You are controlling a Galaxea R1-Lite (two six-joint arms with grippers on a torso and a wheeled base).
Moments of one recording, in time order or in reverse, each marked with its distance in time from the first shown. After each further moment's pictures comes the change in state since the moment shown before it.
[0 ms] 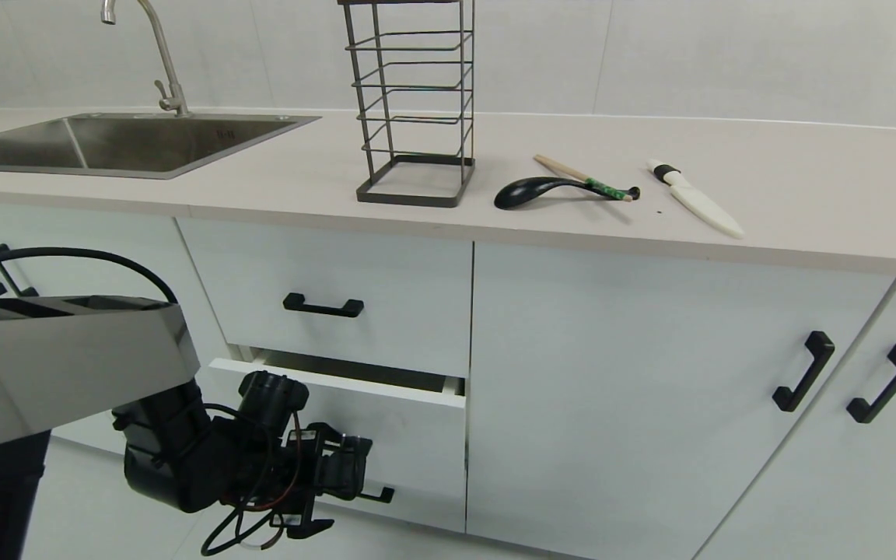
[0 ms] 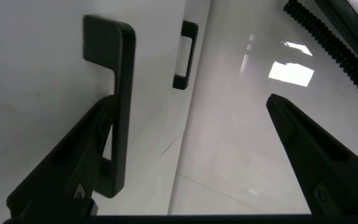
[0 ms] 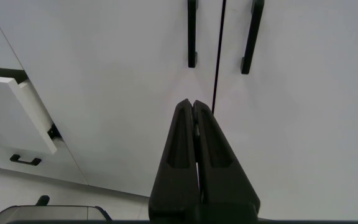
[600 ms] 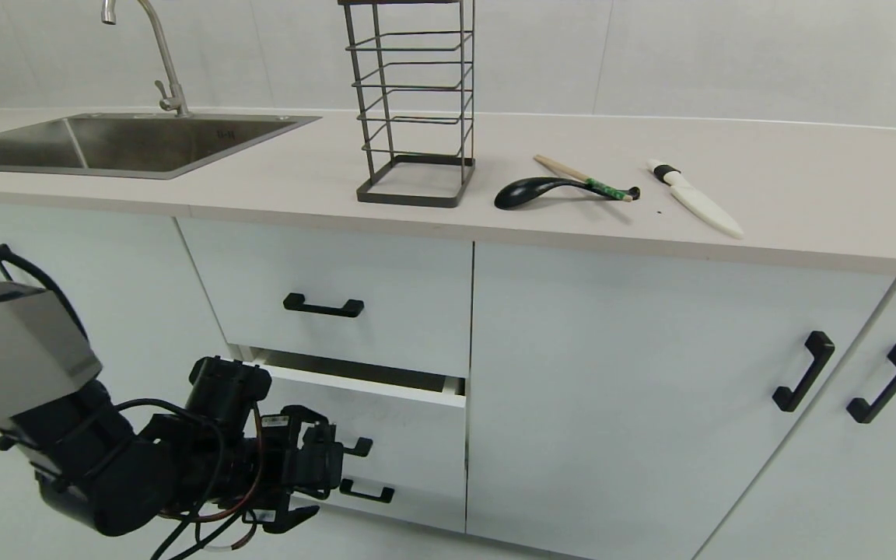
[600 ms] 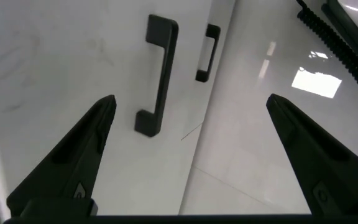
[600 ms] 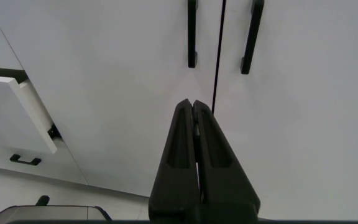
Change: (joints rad) left arm -0.002 -0.259 0.139 -0.001 0.002 -0.019; right arm 0.000 0.000 0.000 0.000 0.000 0.000
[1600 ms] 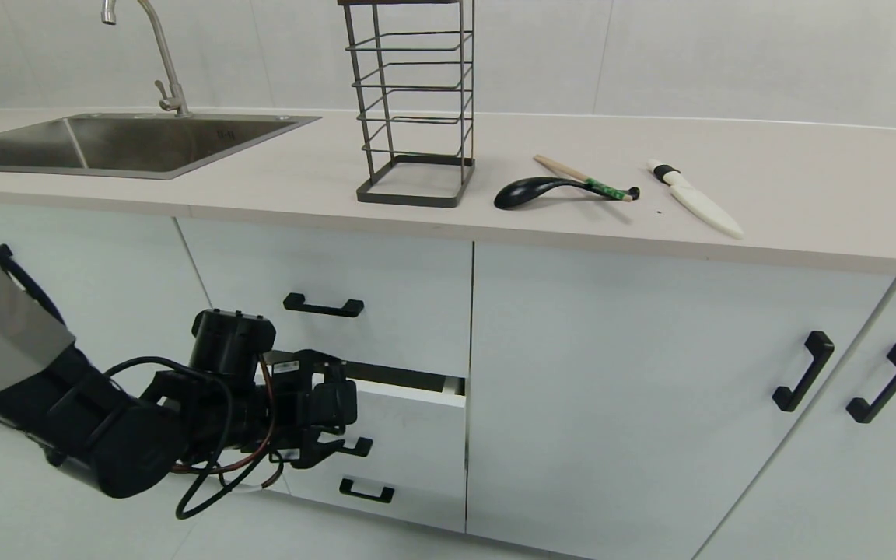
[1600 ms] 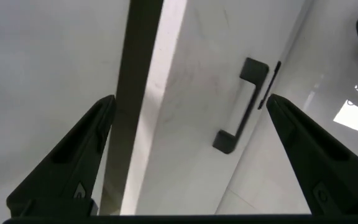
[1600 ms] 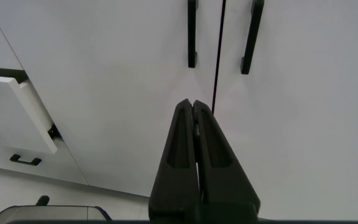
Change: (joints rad) left arm -0.025 -0.050 -0.146 0.000 0.000 -0.077; right arm 0.000 0.000 0.000 0.000 0.000 0.000
